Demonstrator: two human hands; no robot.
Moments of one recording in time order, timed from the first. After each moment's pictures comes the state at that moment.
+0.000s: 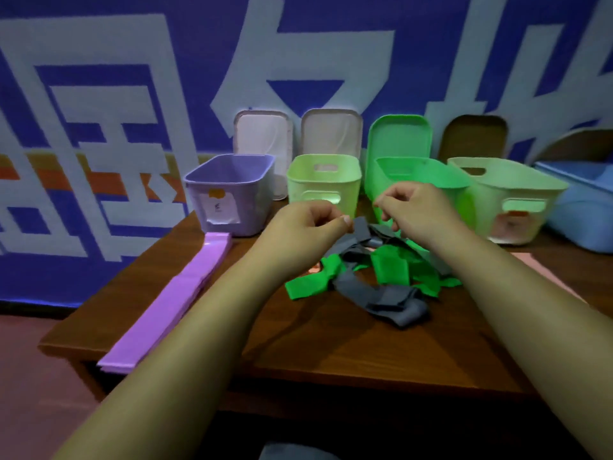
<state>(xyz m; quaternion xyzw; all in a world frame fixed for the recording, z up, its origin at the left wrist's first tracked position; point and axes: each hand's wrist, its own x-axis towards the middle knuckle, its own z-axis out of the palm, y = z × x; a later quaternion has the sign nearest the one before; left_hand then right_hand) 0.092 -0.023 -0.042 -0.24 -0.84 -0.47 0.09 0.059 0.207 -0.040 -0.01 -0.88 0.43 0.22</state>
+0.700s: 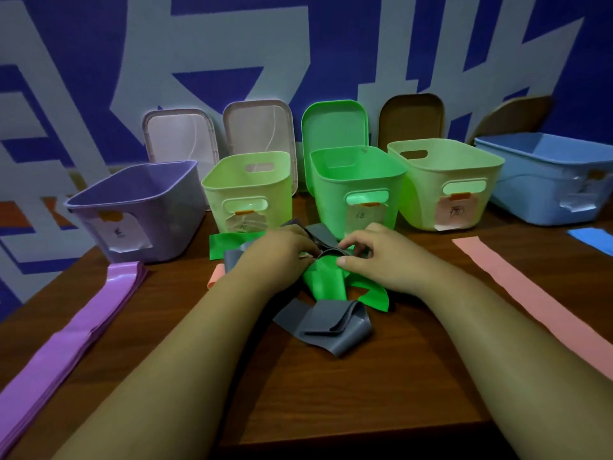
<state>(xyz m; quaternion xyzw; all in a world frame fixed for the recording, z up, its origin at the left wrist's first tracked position) -0.017 0.074 -0.104 -0.37 -0.91 -0.15 0.09 0.064 0.295 -0.106 0.04 -0.96 0.28 0.08</state>
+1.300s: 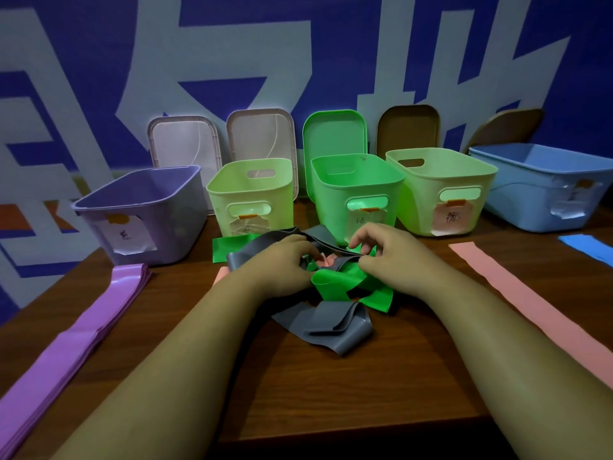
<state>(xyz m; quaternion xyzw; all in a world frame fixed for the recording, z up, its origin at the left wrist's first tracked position) -0.001 0.070 -0.097 -0.34 -0.92 -0.18 -0.02 0.078 0.298 -0.103 0.03 -0.92 0.36 0.13</state>
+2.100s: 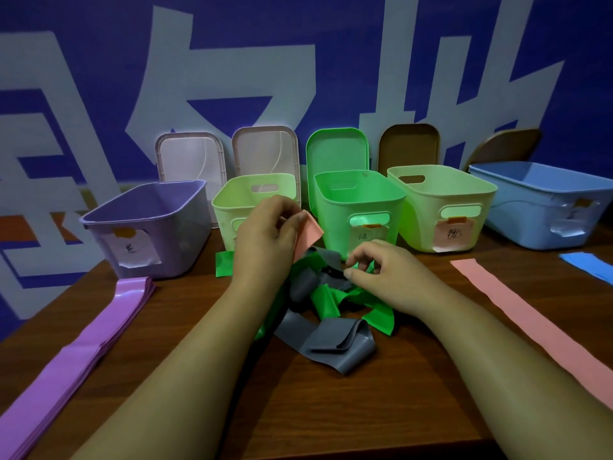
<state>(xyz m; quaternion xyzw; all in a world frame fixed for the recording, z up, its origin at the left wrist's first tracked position) 0.008 0.069 -0.073 -0.24 -0.77 -0.51 0.29 0.078 0.291 -0.104 0.05 -0.92 0.34 0.16</state>
